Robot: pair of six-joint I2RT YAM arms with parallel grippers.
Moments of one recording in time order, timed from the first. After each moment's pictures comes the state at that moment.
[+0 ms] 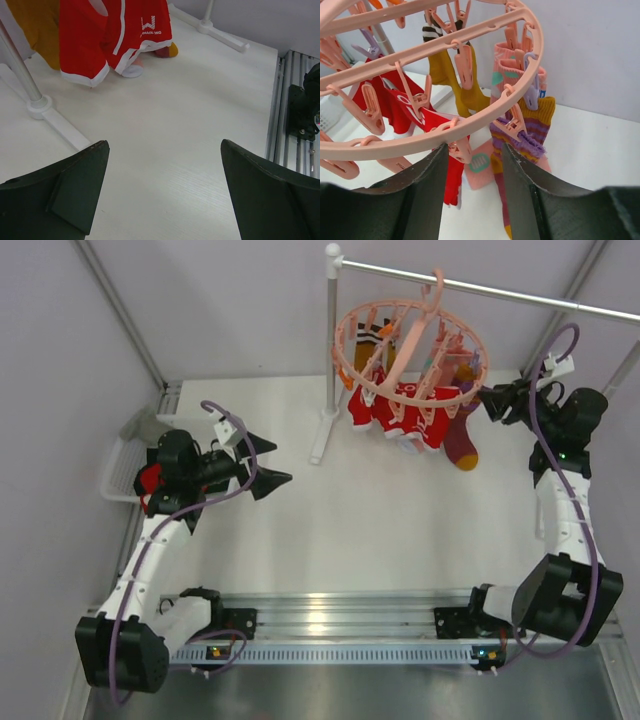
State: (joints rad) left arm -0.09 1.00 0.81 0.08 1.06 0.01; right arm -0.31 1.24 1.05 0.19 -0.80 0.10
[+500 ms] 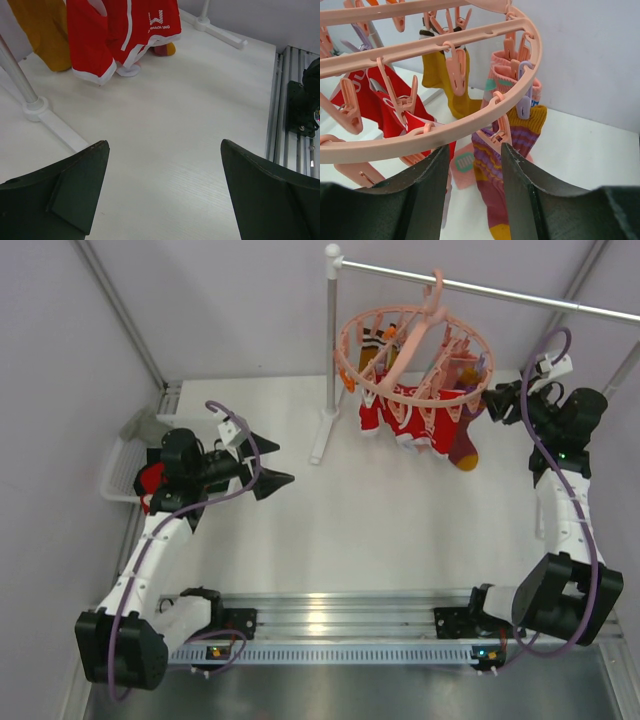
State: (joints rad) left arm -0.11 1.02 0.81 0.08 1.06 0.03; right arm -0.31 1.25 1.05 0.20 -0.76 0.02
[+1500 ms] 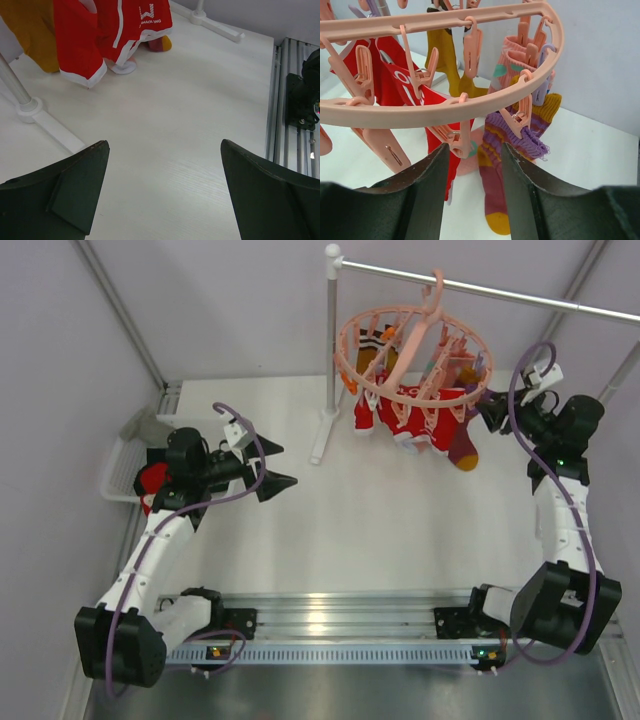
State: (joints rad) left arm -0.14 1.04 0.82 0.05 1.06 0.08; right arm -0.31 1.21 1.00 0.14 -0.82 -0.10
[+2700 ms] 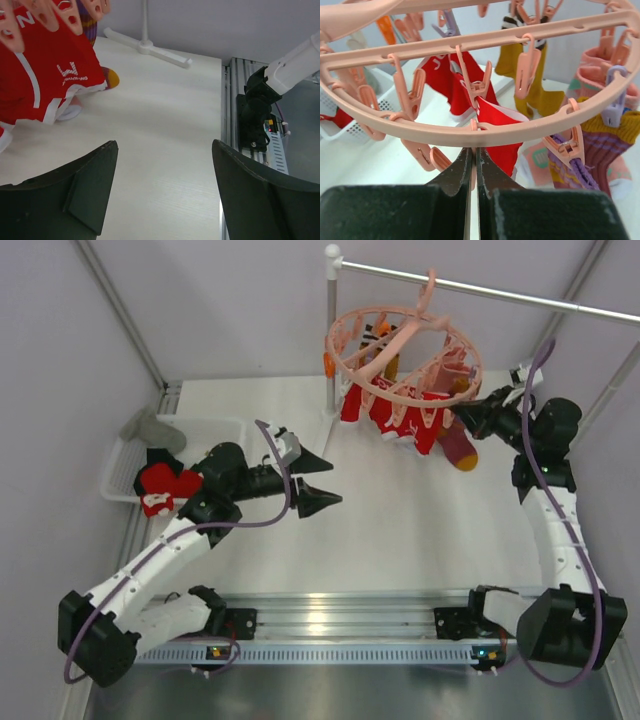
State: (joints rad) left arm -0.52 1.02 0.82 0.20 0.83 -0.08; right arm -0.16 1.14 0.97 0.15 -0.79 0.20
